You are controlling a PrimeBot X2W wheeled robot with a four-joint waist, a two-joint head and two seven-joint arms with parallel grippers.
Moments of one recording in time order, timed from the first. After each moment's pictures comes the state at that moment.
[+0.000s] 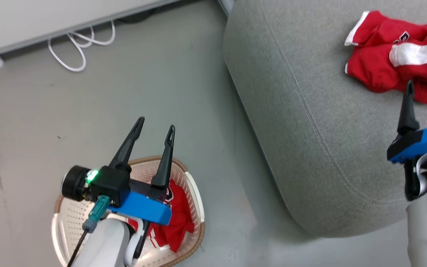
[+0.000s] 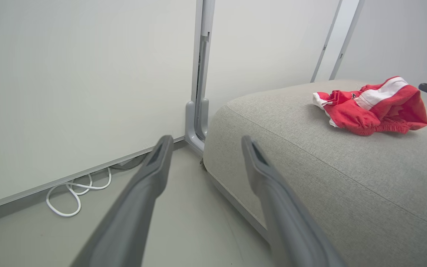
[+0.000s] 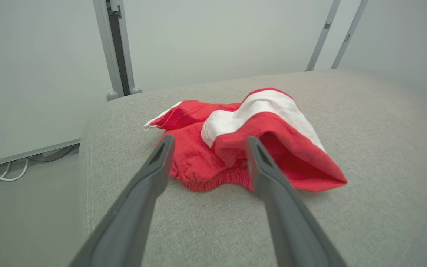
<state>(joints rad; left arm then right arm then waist) -0.30 0.14 -0.34 0.23 -0.19 -0.07 -0.26 -0.64 -0.10 -0.41 0.69 -0.08 0.13 -0.26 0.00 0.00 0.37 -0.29</state>
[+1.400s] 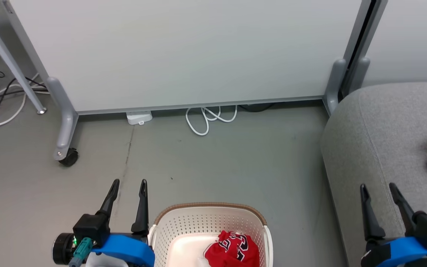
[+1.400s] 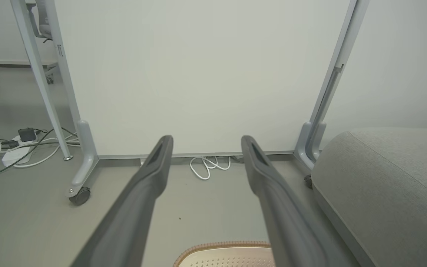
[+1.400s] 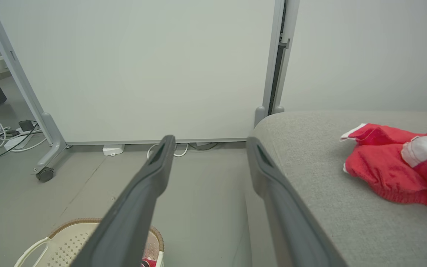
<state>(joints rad) -0.09 0.05 -0.14 0.36 -0.18 -0.10 -0.26 0.01 -0.05 -0.15 0.12 0.06 0.13 -0.13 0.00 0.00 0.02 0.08</state>
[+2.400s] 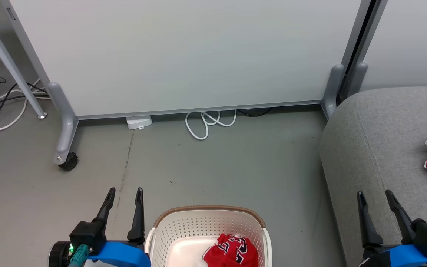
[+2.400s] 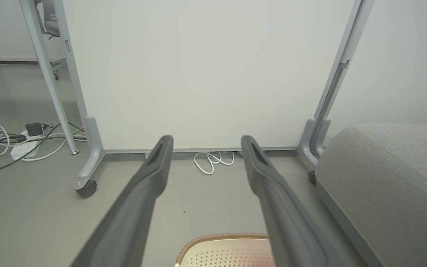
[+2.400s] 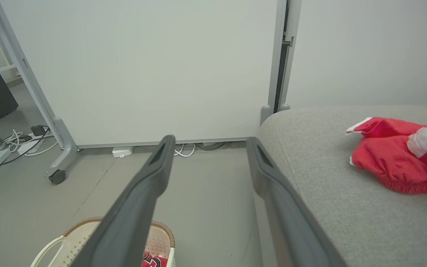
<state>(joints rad) -0.06 0.05 -0.11 0.37 -0.17 -0.11 -0.26 0.07 -0.05 -0.12 0.10 0.11 0.13 -0.13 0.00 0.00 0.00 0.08</state>
